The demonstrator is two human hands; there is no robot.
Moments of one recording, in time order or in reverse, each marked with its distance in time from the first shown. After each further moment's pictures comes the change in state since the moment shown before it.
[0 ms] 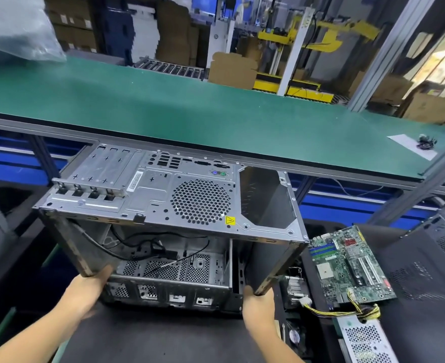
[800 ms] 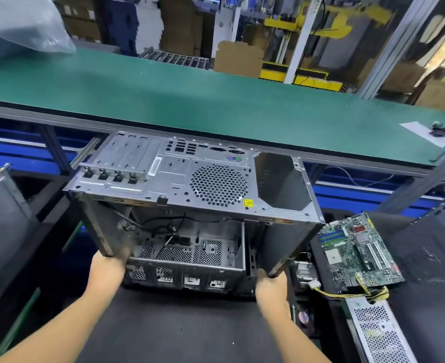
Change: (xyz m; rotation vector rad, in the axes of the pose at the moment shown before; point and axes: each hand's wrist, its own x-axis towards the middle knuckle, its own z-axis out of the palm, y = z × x) left_hand -0.010 0.007 0.008 -0.109 0.119 0.269; right_hand -0.013 -0.006 0.001 -0.019 0.109 0.007
